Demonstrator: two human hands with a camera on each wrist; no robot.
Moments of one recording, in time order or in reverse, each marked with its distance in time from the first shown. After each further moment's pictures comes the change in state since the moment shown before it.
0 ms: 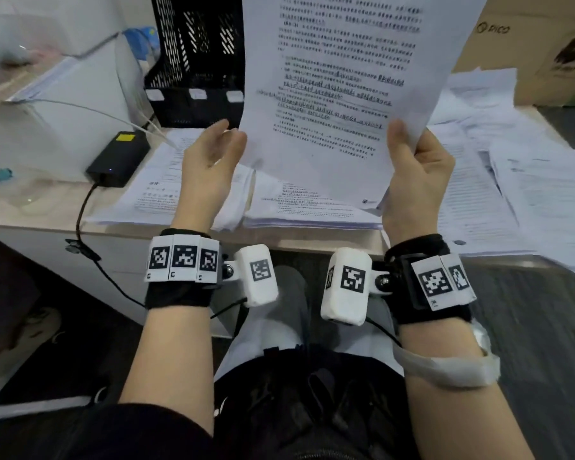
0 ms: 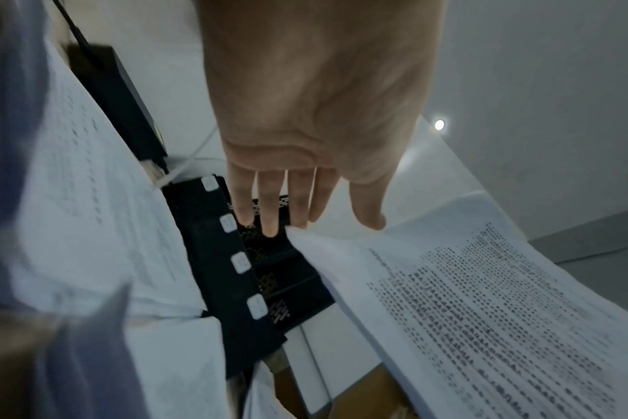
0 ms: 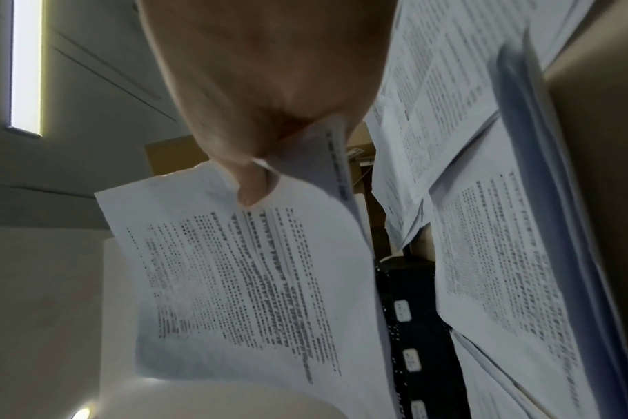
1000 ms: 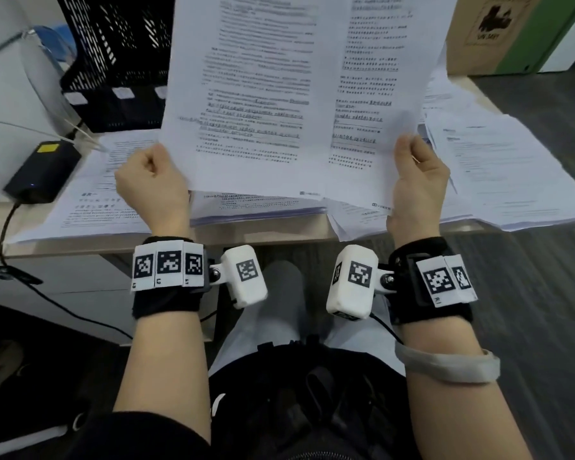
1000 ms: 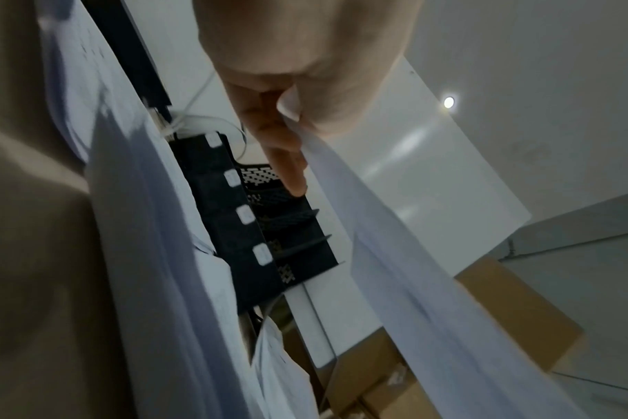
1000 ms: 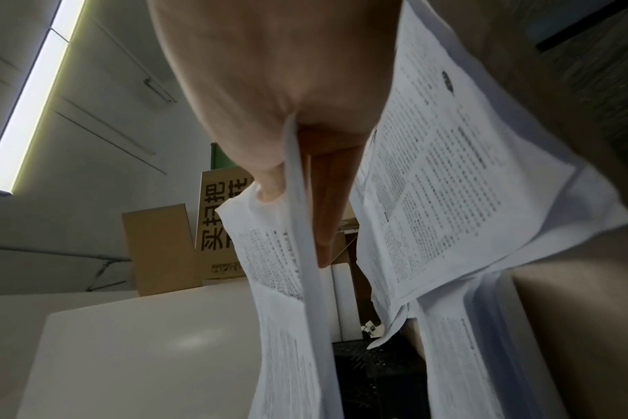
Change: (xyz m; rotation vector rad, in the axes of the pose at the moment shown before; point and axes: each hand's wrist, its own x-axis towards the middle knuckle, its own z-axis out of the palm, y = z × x) left_hand -0.007 -0.015 0.042 0.252 0.424 0.053; right_hand 0.006 -0.003 -0.090 -0.074 0.199 0.076
